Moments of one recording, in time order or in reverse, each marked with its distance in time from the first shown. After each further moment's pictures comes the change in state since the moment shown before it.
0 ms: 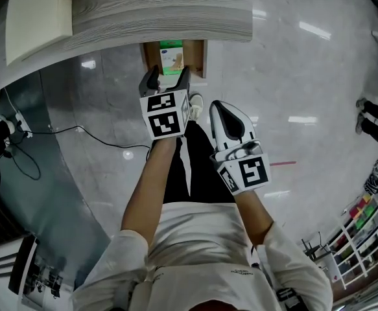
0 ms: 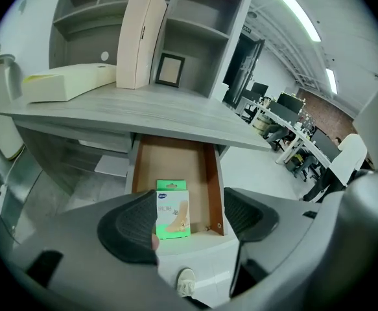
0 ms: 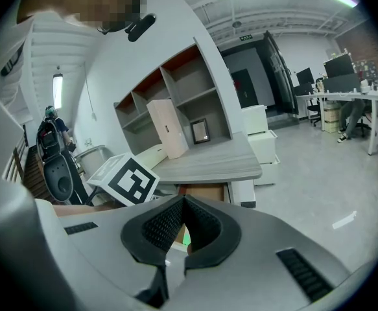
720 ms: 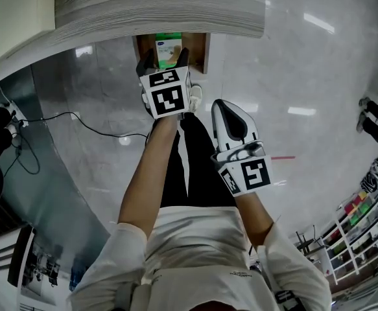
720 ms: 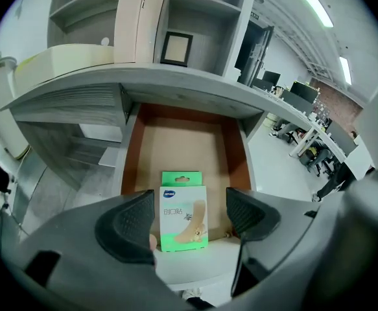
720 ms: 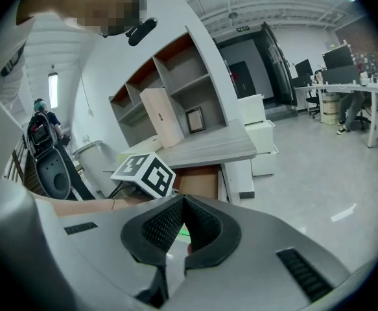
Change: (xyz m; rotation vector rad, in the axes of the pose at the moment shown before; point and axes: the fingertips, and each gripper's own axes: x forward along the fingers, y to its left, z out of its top) left arm 0.073 0.024 -0.023 0.001 0.056 0.091; right arm 0.016 -0.025 -0.042 0.030 0.057 0.001
